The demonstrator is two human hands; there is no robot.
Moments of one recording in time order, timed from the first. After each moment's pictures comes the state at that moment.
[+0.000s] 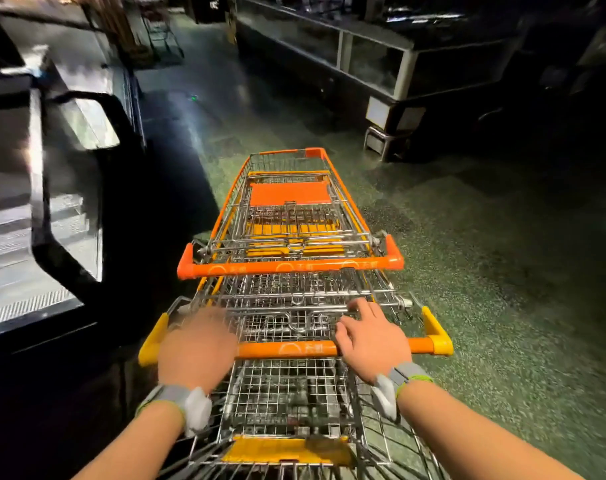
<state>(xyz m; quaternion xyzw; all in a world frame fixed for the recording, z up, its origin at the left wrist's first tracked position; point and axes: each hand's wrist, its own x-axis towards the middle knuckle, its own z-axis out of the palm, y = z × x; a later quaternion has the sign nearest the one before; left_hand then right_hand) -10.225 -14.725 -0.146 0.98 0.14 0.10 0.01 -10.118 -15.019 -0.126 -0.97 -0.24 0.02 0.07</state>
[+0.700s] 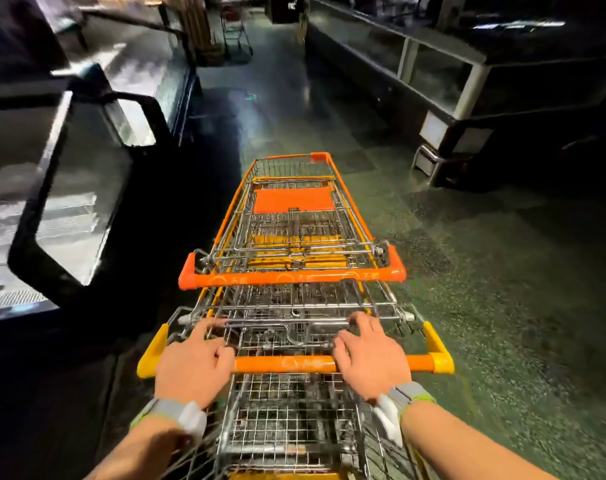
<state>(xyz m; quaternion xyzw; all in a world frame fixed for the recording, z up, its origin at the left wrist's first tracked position) -10.069 -14.821 -0.138 0.96 0.24 0.11 0.01 -9.903 -15.087 -0.131 -0.93 -0.35 0.02 0.06</state>
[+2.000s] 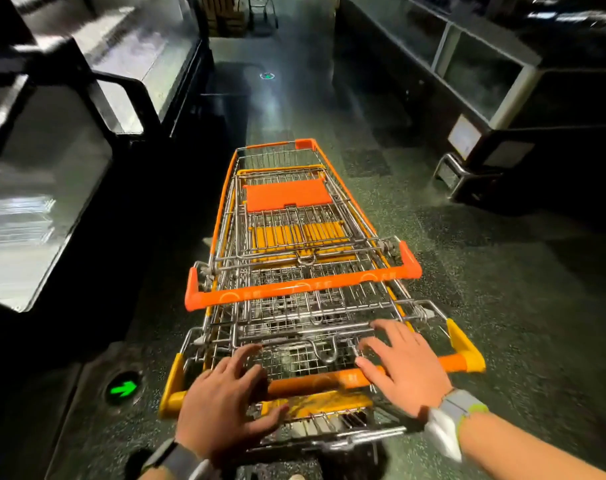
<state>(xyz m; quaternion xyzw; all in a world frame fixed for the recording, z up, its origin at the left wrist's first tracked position) -9.842 -14.864 -0.124 0.98 0.16 0.00 0.10 -9.605 -15.107 -0.132 -0.88 -0.48 0.03 0.08</state>
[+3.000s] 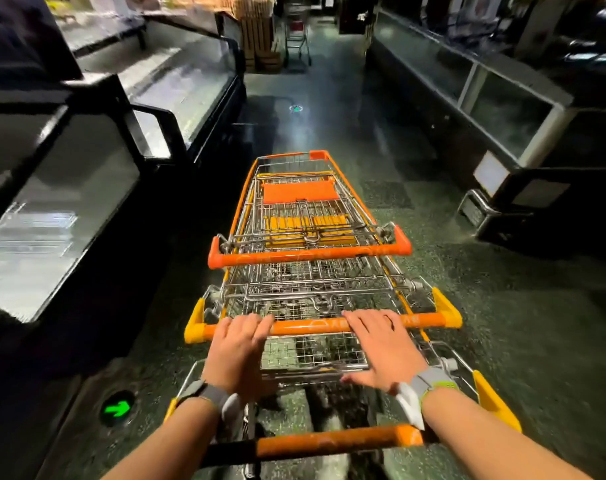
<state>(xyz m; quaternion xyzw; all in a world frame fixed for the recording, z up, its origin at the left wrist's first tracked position) -9.703 -14.828 -0.148 0.98 0.17 0.11 -0.03 -9.484 -15.051 -0.135 -0.82 -0.58 0.02 -0.02</state>
